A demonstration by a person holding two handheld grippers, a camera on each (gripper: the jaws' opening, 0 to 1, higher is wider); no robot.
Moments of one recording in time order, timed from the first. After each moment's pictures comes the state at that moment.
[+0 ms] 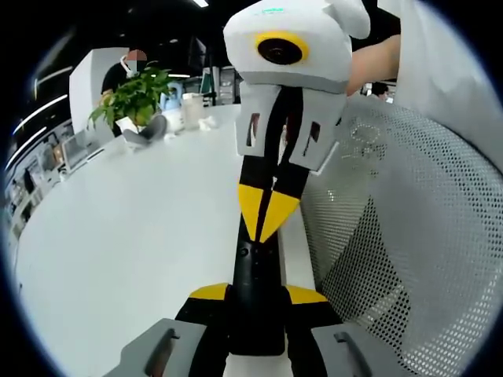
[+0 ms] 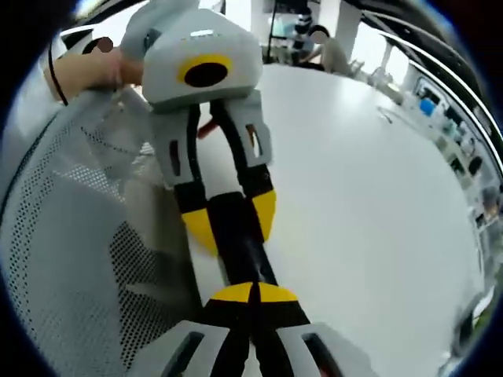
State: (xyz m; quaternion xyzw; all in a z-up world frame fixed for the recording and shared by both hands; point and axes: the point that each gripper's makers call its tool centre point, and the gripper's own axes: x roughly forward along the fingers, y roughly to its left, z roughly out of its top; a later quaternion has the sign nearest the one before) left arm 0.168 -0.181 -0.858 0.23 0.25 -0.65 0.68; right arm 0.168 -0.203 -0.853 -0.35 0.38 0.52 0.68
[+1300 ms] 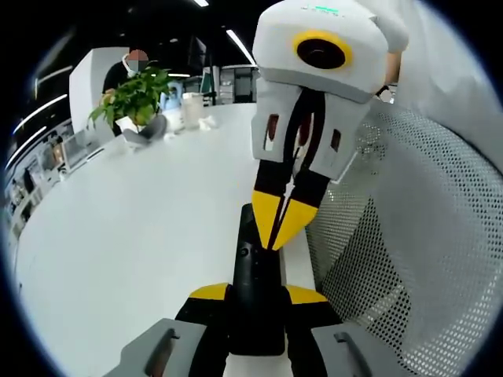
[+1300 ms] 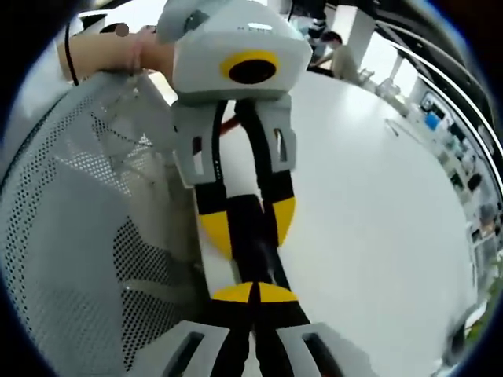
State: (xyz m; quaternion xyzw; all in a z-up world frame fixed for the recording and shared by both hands) left arm 0.168 -0.181 -0.859 0.23 0.26 -0.65 0.68; right arm 0.159 -0.196 -0.852 -0.35 0.37 0.52 0.68
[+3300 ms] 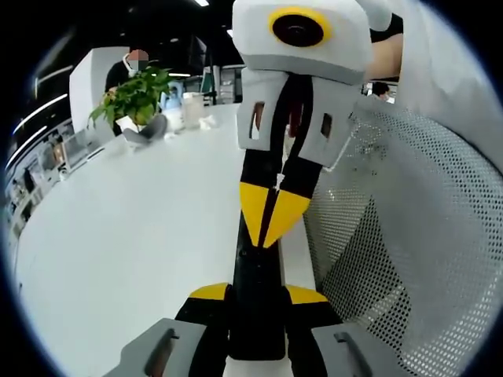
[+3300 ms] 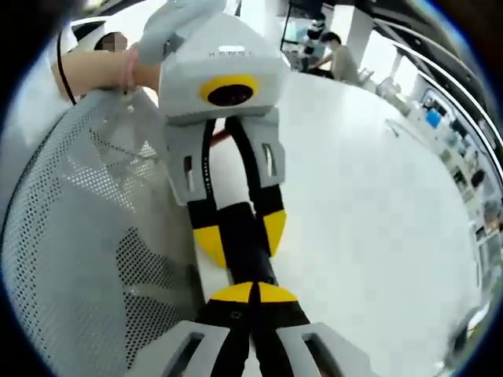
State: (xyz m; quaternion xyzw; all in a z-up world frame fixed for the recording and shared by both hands) left arm 0.168 -0.182 -0.859 0.23 0.26 -0.65 0.68; right arm 0.166 -0.191 -0.844 -0.34 0.37 0.53 0.68
